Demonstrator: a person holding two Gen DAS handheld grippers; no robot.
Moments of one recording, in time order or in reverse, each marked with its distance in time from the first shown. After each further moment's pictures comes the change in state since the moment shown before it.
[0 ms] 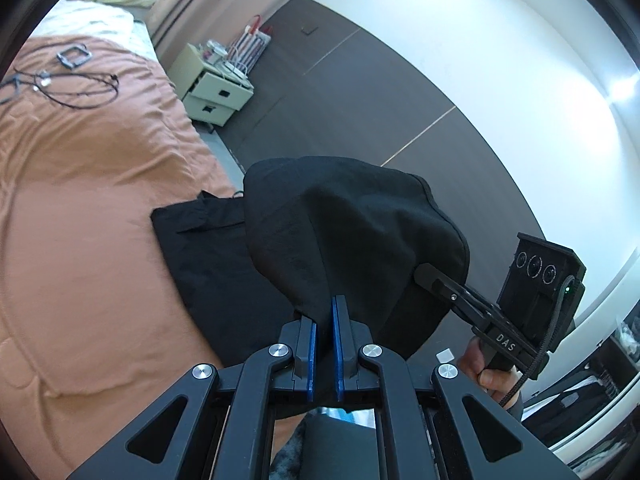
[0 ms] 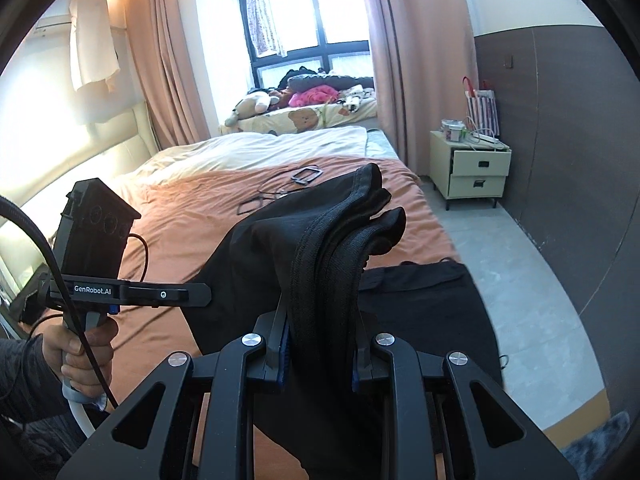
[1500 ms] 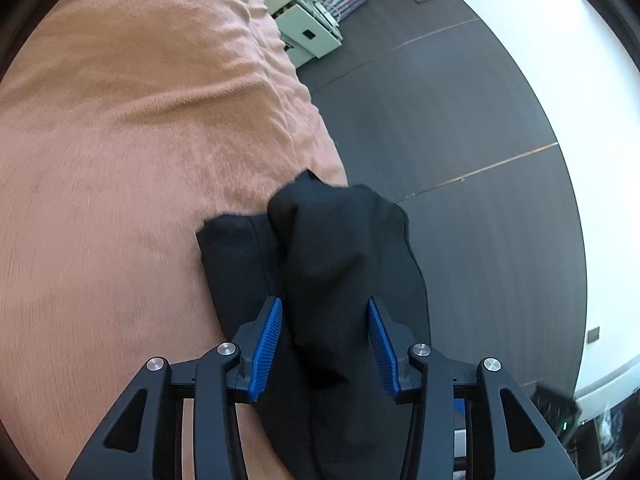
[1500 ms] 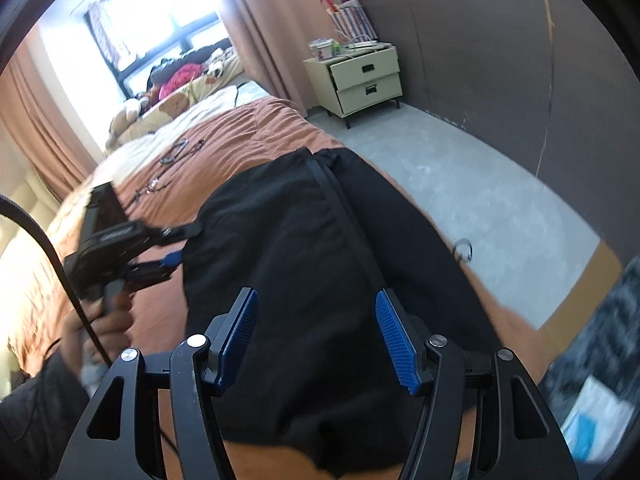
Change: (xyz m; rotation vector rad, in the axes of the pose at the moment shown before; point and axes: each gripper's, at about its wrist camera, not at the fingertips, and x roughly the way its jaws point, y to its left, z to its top) left arm 0.151 0.165 0.055 -0.283 0.133 0.087; right arm 0.022 -0.057 -0.062 0.505 0.115 -0.222
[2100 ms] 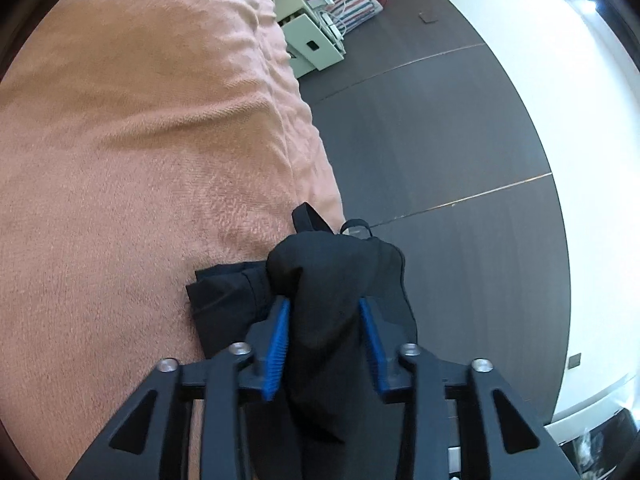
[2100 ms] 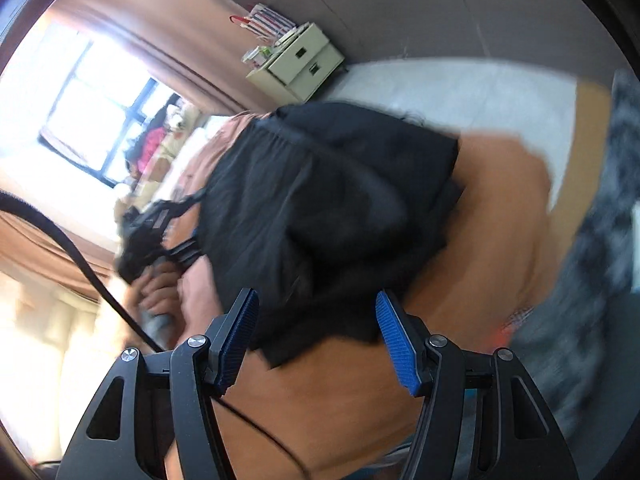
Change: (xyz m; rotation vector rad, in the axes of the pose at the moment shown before) left arm 0.009 0.009 0.028 -0.068 -0.040 -0.063; right arm -0.020 -0.043 -0.076 0.483 0.013 0.198
